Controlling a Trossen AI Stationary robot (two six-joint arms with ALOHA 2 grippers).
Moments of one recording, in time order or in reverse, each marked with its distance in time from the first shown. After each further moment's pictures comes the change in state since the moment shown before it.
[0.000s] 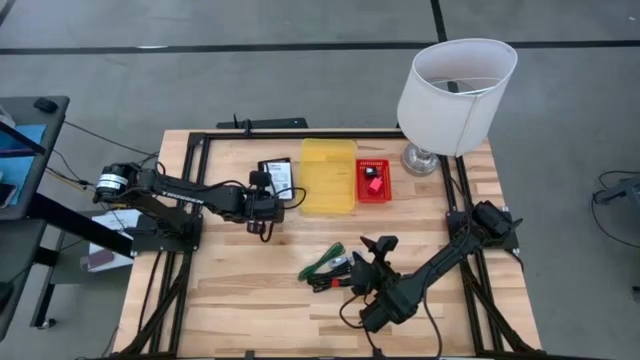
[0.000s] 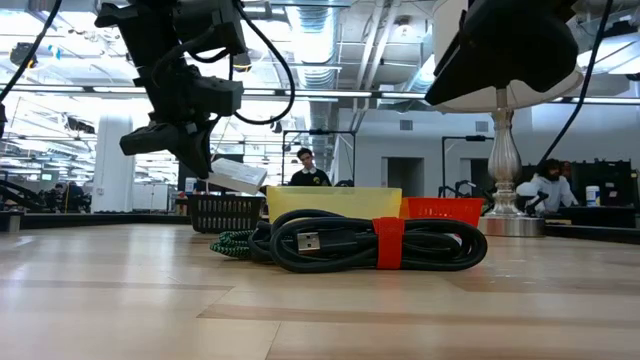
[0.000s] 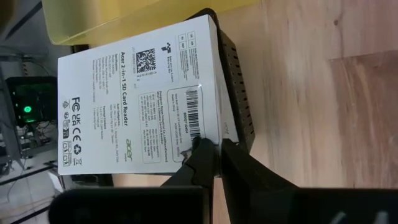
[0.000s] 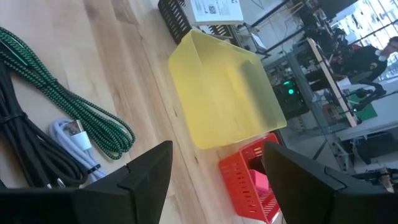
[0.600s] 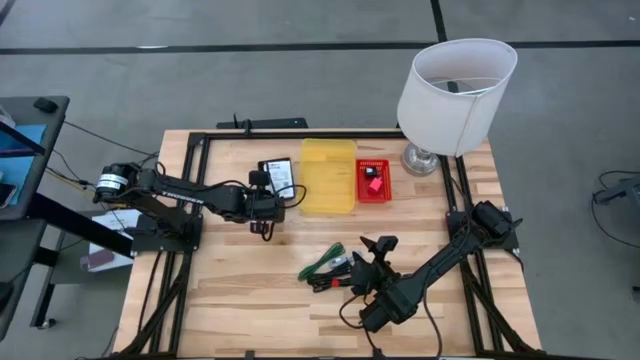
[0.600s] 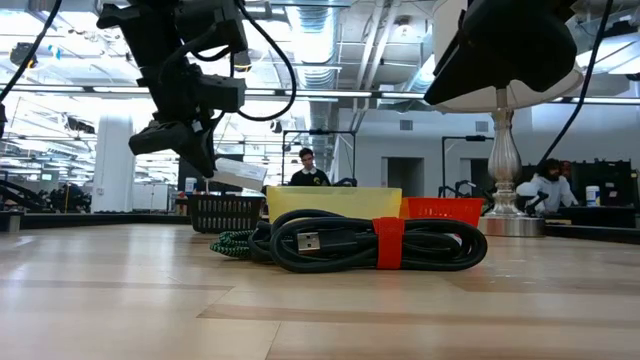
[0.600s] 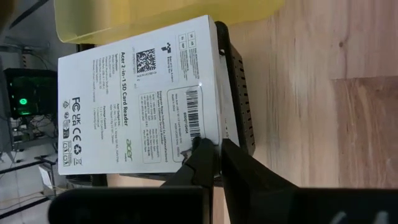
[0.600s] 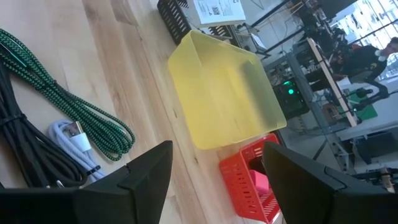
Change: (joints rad) left arm 0.000 0.000 0.000 0.031 -0.006 -0.056; right arm 0.000 0.000 0.000 0.003 0.002 0.000
